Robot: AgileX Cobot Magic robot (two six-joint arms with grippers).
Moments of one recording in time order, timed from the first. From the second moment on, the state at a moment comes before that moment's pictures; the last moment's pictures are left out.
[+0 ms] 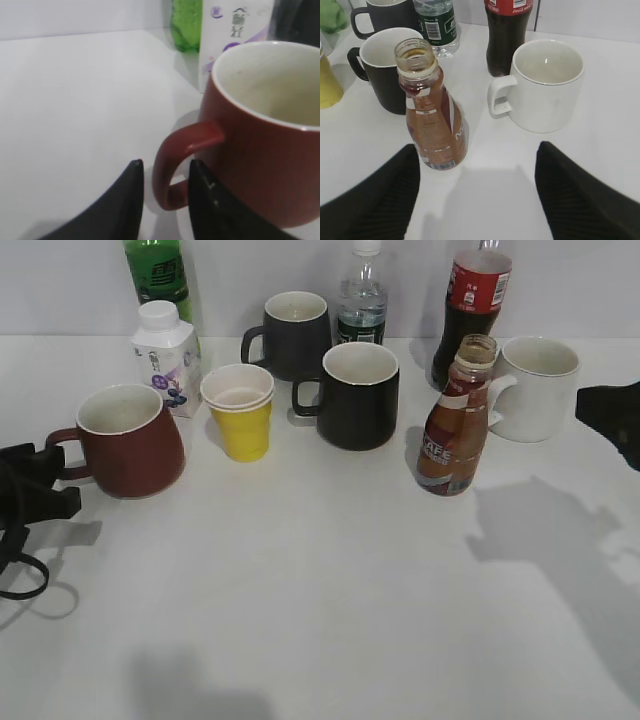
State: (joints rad) left arm -0.29 1.62 -0.28 -0.20 -0.94 0.07; right arm 0.31 0.96 -0.49 0.13 0.03 -0.08
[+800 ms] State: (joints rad) left arm -0.29 1.78 -0.35 -0.20 -1.07 0.07; right arm 0.31 0.96 -0.49 0.13 0.03 -0.08
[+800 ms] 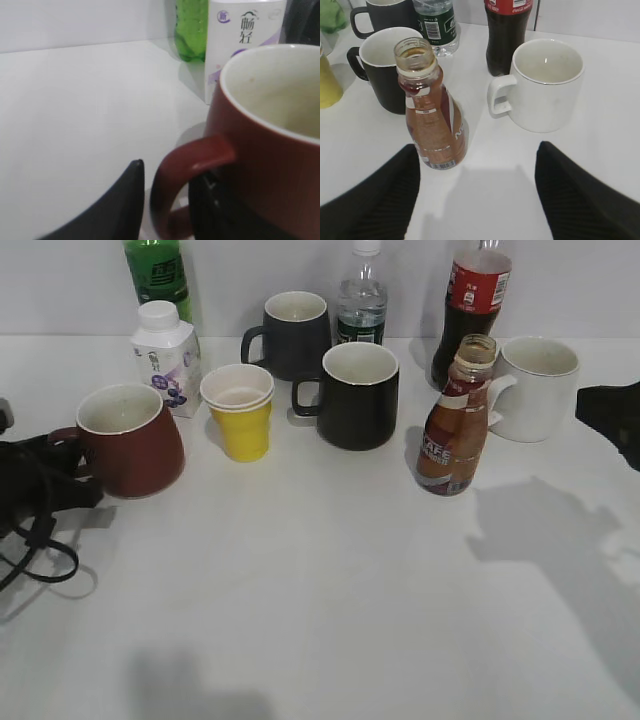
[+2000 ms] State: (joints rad) left arm -0.25 1.78 -0.35 -0.12 -1.14 0.08; right arm 0.45 1.42 -0.49 0.06 -0.38 -0.05
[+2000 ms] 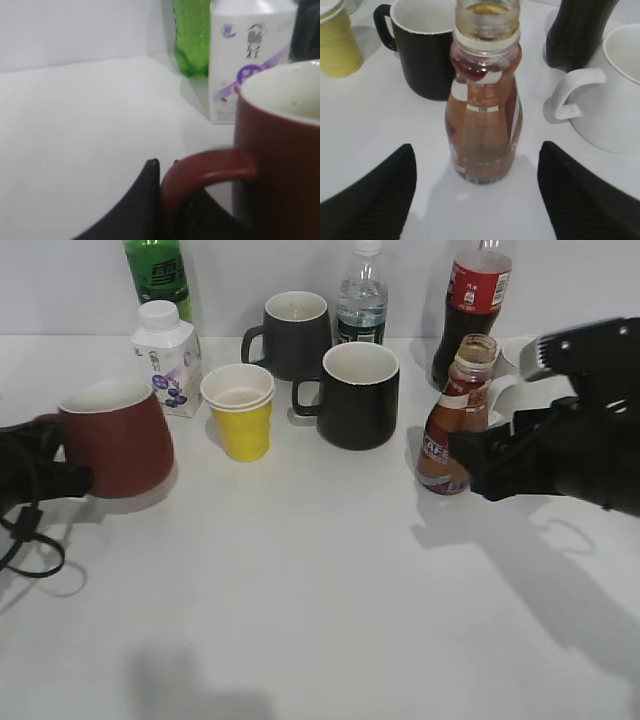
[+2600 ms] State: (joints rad) left arm -0.35 1.67 -0.29 -0.02 -1.16 0.08; right arm 0.45 1.77 -0.51 0.06 -0.84 -0.04
